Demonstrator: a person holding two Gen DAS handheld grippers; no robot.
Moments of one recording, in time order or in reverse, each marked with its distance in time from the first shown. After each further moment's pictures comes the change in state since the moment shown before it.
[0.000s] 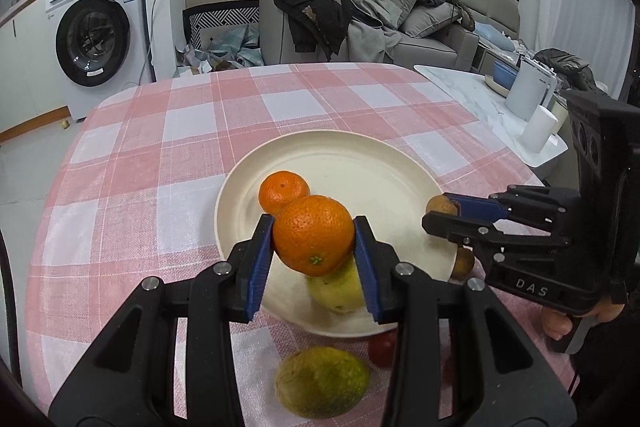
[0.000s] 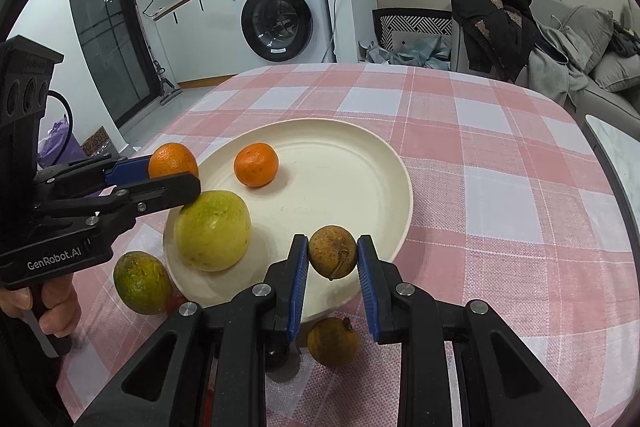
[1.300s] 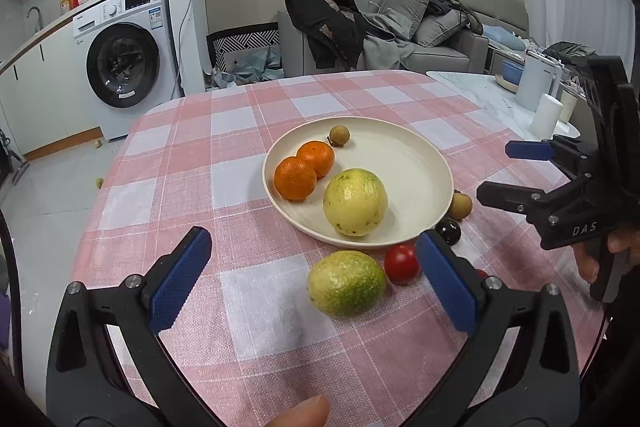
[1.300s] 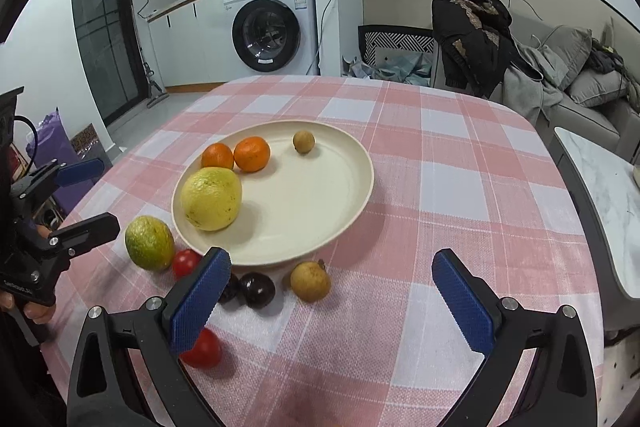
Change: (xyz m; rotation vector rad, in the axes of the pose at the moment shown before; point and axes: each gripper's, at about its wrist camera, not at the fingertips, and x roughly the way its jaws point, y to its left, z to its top) left arm -0.080 -0.006 -0.066 0.048 -0.087 0.109; right arm -0.048 0.000 -0.027 -0.035 -0.052 -0.088
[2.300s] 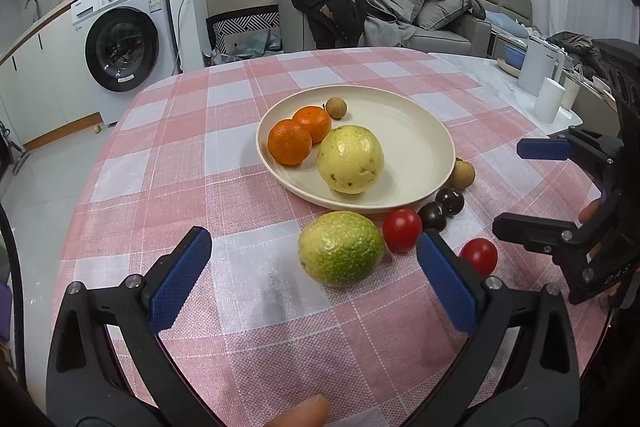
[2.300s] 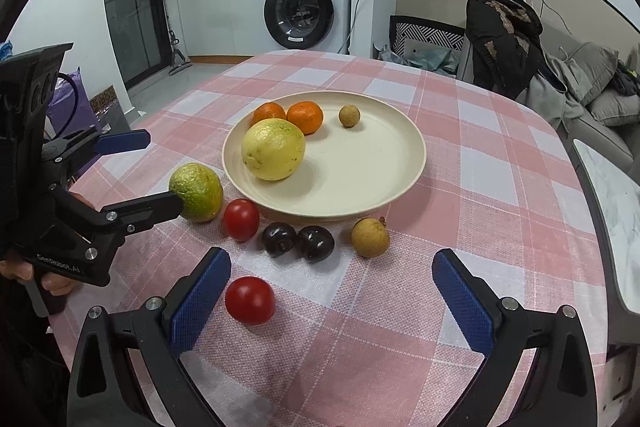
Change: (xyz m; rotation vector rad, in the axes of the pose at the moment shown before) left arm 0.014 -0.006 -0.018 -0.004 0.067 0.000; right arm -0.014 0.040 -0.023 -0.111 0.060 0.045
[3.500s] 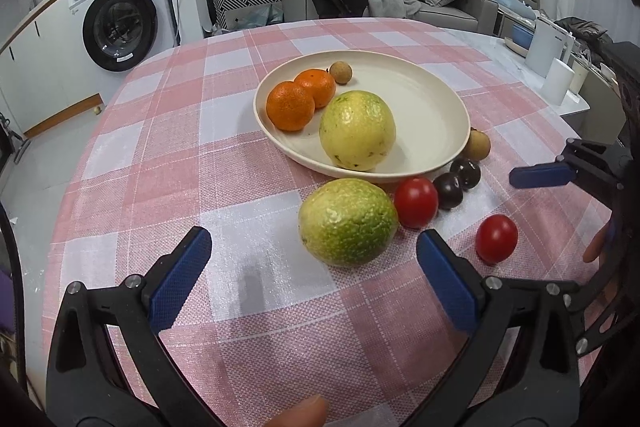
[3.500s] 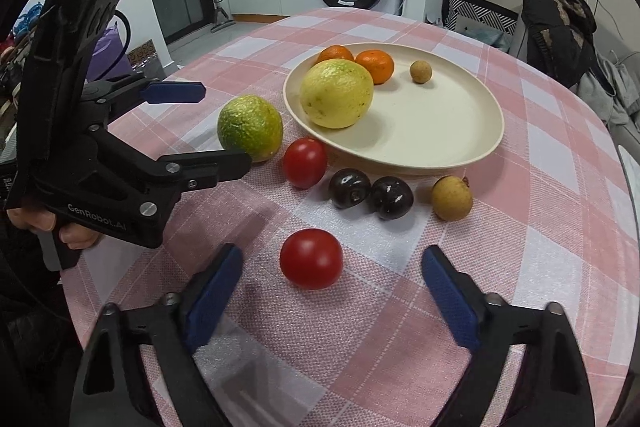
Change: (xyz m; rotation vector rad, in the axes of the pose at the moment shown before) left arm 0.026 0.002 -0.008 -0.001 0.100 0.011; right arm 0.023 0.027 -0.018 -0.107 0.132 0.145
